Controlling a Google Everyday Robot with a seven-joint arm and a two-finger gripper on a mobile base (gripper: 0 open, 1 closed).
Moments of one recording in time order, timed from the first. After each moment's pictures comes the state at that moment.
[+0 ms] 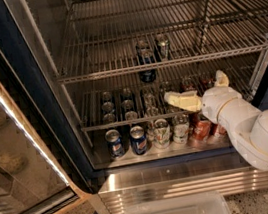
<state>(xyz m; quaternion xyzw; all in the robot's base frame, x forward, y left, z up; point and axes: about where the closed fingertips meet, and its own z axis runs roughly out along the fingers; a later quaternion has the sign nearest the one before) 0.601 -0.194 0.813 -0.11 0.72 0.11 0.67</state>
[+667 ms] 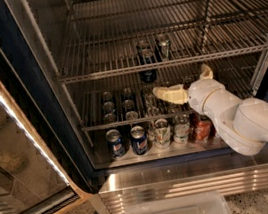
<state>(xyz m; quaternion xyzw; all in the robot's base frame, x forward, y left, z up) 0.638 -0.163 0.810 -0.14 0.71 0.13 0.67</state>
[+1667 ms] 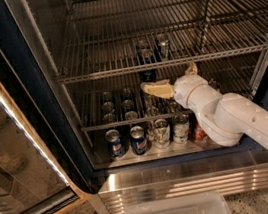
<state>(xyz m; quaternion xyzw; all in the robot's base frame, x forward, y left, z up) 0.676 -0.133 0.808 -0.14 0.70 0.14 0.69</state>
